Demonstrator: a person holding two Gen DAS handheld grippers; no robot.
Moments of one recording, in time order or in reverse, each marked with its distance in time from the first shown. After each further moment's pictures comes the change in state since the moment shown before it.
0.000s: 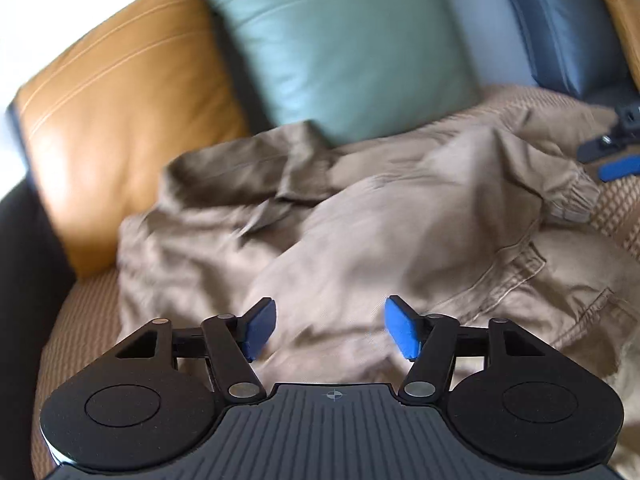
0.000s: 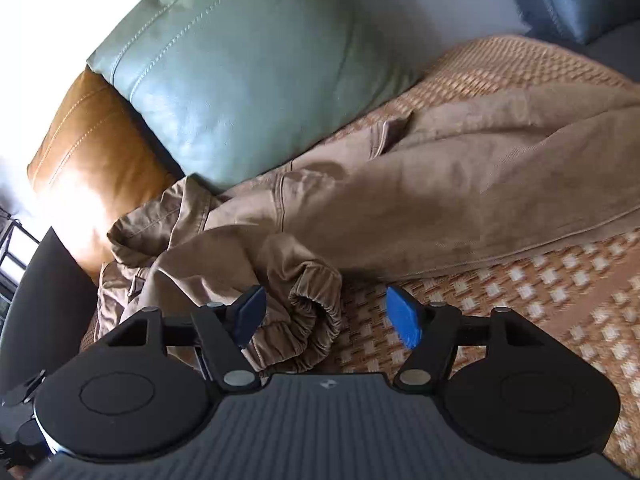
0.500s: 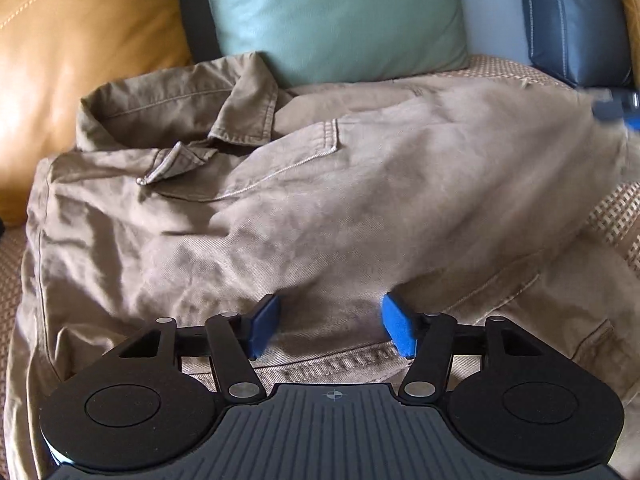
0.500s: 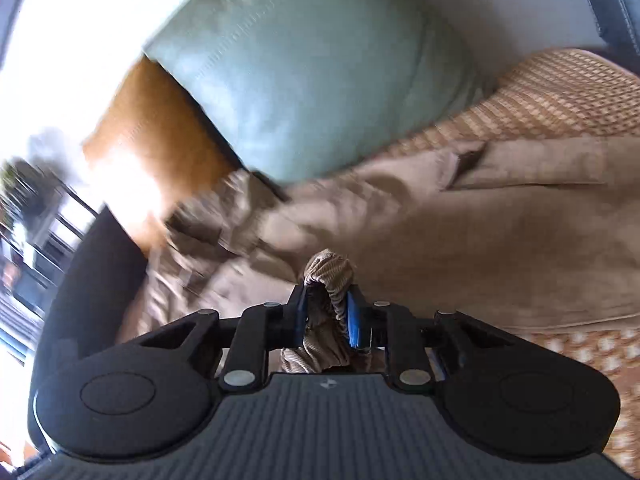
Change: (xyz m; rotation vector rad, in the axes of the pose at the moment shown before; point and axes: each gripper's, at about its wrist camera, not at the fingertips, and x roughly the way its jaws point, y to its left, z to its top) left arm 0.064 -0.008 -0.009 -0.124 0.164 -0.162; right arm -0.004 0.006 0.045 -0.102 0.126 0.119
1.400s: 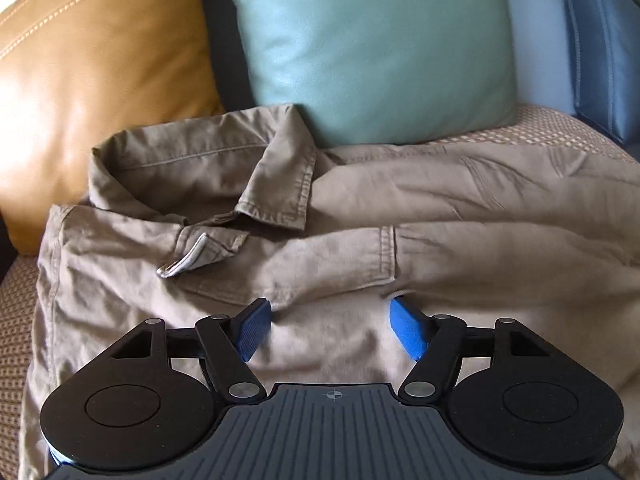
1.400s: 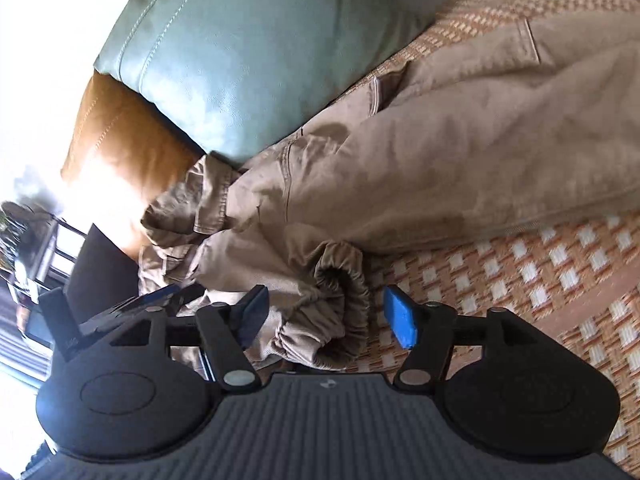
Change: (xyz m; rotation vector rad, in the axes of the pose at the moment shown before) left arm 0.039 0.010 0.063 -0.061 -0.056 0.106; right arm 0.002 -0.045 -0.047 0.194 -0.002 0.059
